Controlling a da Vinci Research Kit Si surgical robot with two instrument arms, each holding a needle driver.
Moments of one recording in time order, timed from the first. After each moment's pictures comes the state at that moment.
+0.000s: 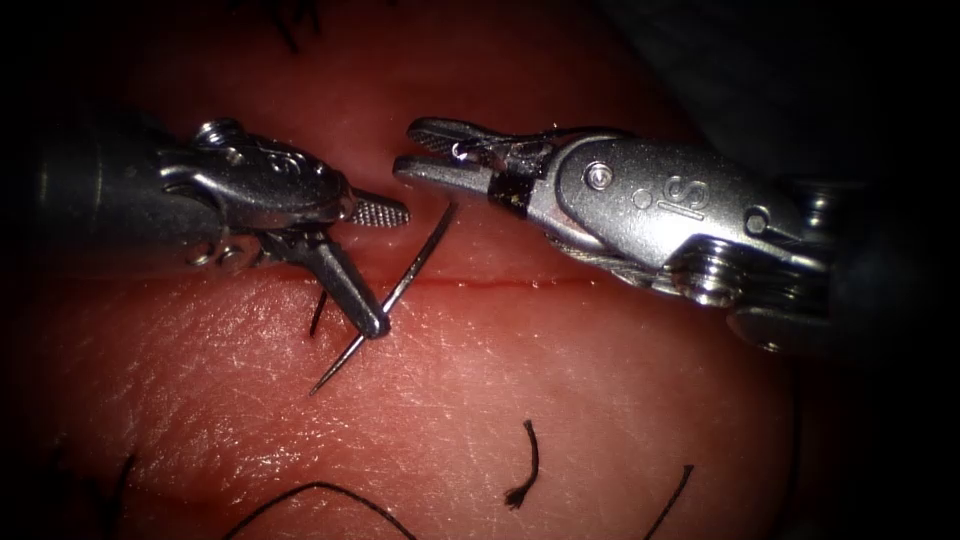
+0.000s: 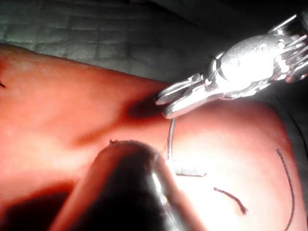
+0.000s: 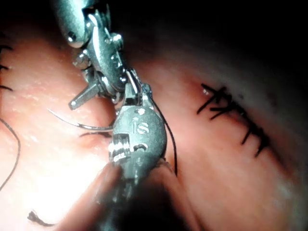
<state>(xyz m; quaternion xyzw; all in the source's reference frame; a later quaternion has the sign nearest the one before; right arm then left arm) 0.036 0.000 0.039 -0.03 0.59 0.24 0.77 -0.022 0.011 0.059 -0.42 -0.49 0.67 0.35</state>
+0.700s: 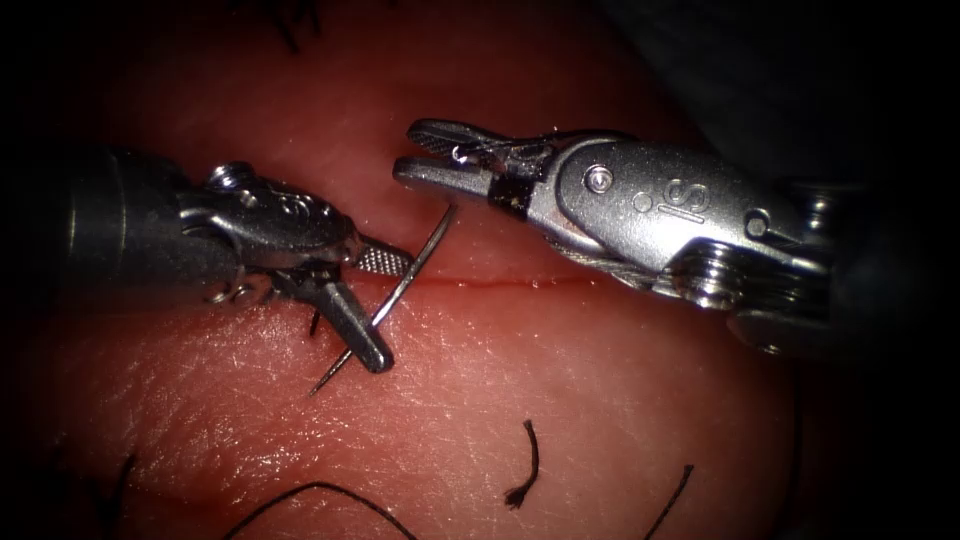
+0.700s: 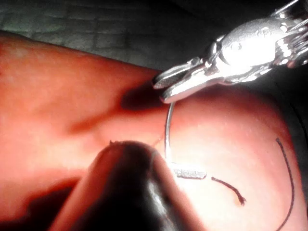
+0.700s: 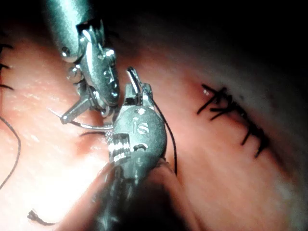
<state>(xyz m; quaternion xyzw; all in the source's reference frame) 0.036 0.000 0.039 -0.03 0.59 0.24 0.77 -0.023 0.009 0.061 -0.40 -0.52 0.67 0.36</state>
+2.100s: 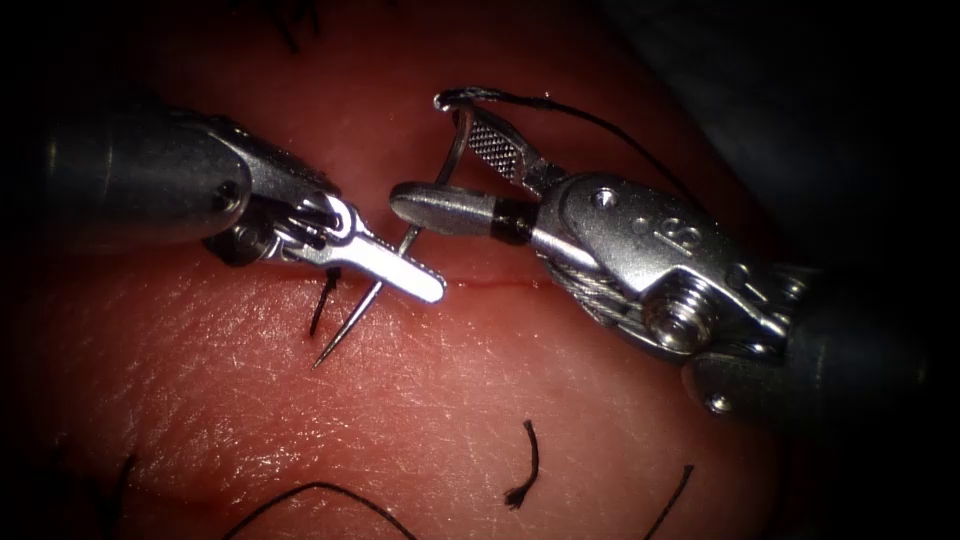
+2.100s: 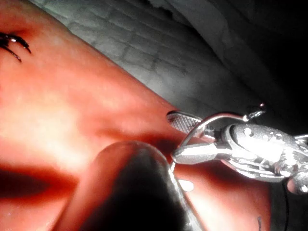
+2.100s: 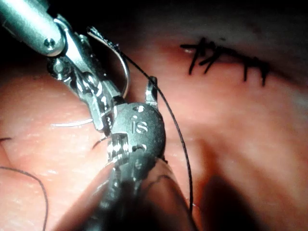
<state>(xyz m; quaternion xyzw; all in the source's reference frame) 0.034 -0.002 0.042 0.06 0.55 0.49 0.68 -0.023 0.011 0.058 -0.42 -0.57 0.51 0.49</state>
